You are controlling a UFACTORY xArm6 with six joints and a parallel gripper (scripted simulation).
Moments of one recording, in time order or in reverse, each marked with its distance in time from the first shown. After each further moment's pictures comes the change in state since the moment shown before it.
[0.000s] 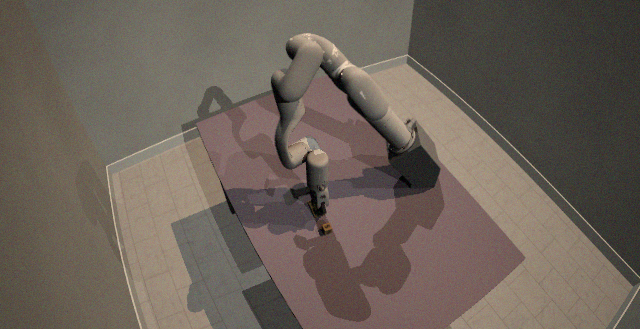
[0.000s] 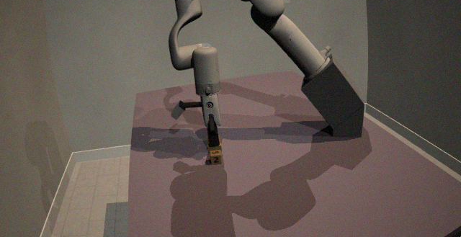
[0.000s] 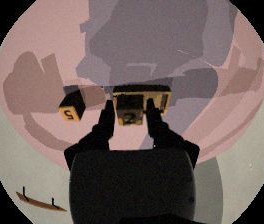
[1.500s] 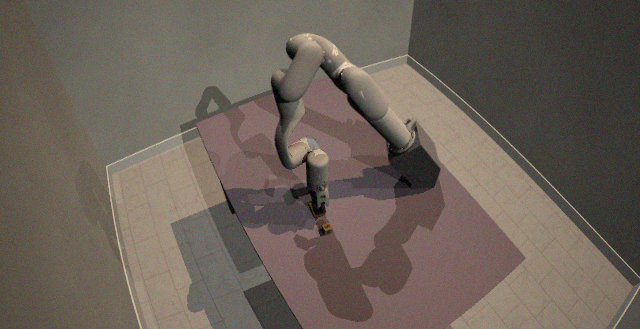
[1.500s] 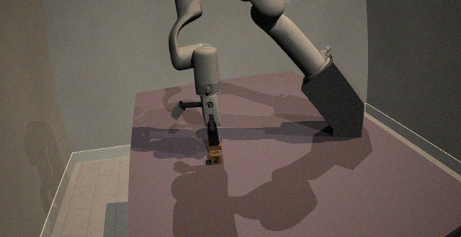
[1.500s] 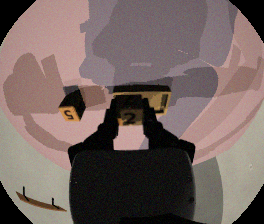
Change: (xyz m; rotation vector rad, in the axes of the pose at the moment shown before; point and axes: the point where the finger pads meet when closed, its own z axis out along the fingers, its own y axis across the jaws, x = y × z) arm 0.000 0.000 0.000 0.000 0.000 0.000
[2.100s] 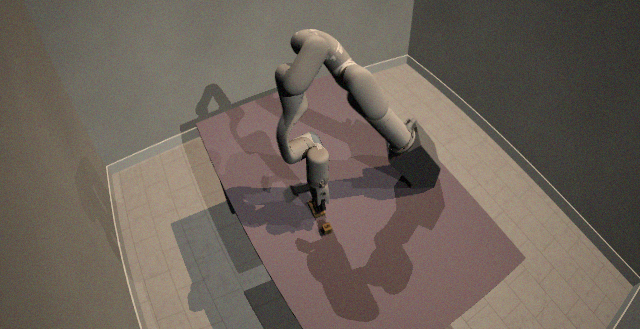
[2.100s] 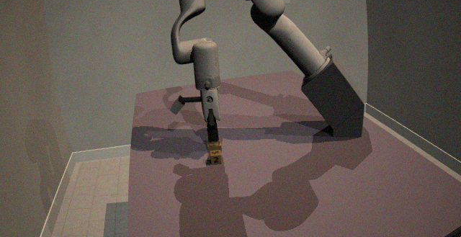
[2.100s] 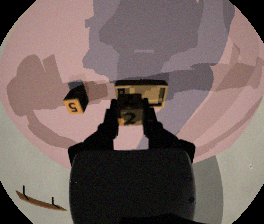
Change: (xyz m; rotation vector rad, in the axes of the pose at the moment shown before) arm 0.000 0.000 -0.017 0.002 0.004 0.001
